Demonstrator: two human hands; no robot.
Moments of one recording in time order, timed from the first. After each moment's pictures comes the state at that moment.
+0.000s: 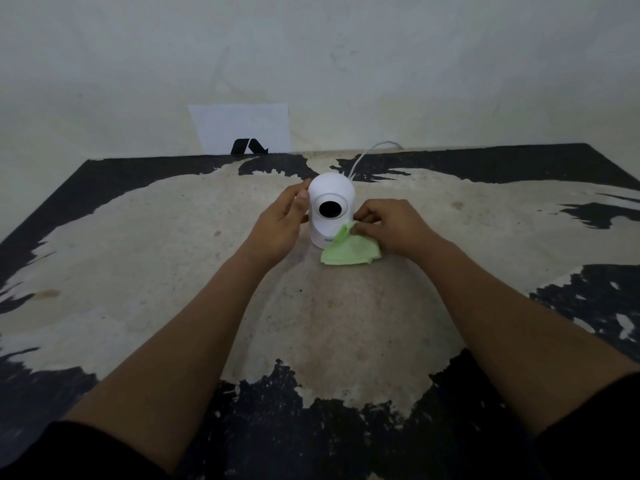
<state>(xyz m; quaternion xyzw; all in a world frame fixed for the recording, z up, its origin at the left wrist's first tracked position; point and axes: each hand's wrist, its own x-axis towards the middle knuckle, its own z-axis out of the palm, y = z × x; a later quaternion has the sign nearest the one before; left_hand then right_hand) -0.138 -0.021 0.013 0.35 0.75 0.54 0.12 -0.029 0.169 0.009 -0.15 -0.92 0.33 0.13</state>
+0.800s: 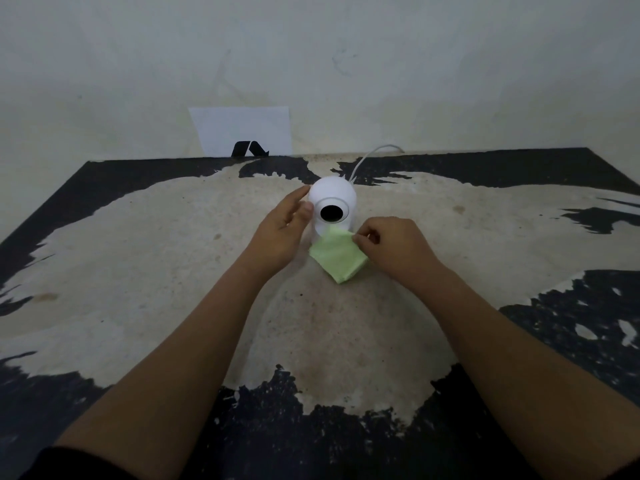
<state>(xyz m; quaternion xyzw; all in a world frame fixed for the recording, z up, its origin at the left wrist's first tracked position) -0.129 -0.024 0.018 0.32 0.78 0.53 0.12 -0.012 0.138 0.012 -0.20 -0.94 0.24 0.14</state>
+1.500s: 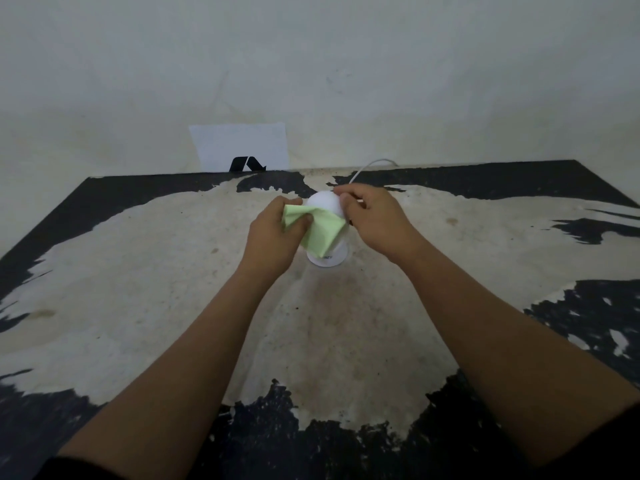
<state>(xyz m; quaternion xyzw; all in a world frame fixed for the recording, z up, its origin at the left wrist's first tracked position) -0.124 -0.018 0.037 0.28 0.80 0.53 0.03 -0.049 0.139 0.050 -0.16 -0.84 0.45 0.24</state>
